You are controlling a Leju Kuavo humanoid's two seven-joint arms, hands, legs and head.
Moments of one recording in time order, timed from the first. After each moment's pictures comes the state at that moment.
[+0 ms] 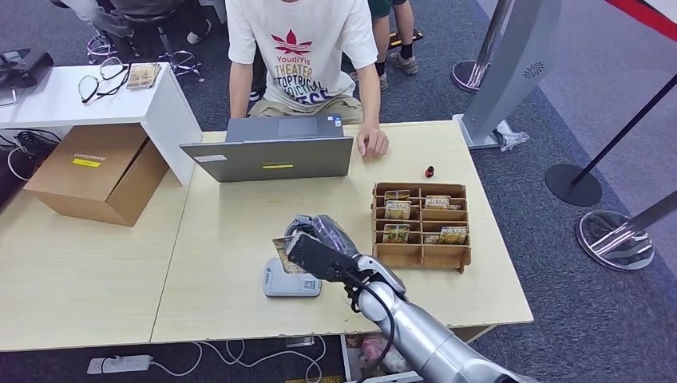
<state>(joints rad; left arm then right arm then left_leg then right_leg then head) -0.08 -0.14 0.68 -0.19 -1.05 0.43 0.03 -0.50 0.06 0.74 -0.89 0.27 -0.18 -0.38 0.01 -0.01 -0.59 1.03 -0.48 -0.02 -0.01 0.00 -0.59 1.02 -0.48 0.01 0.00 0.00</state>
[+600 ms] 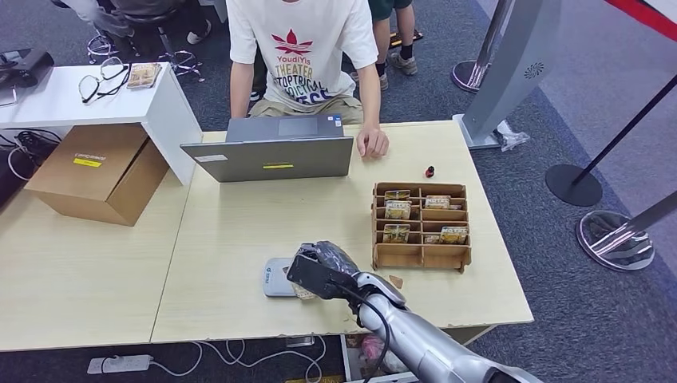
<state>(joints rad) -0.09 -0.14 0.68 -0.19 -1.07 0.41 0.04 -0.54 0.07 0.82 -0.64 0.25 -0.18 -0.40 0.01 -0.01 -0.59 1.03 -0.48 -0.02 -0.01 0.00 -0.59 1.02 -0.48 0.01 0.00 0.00</state>
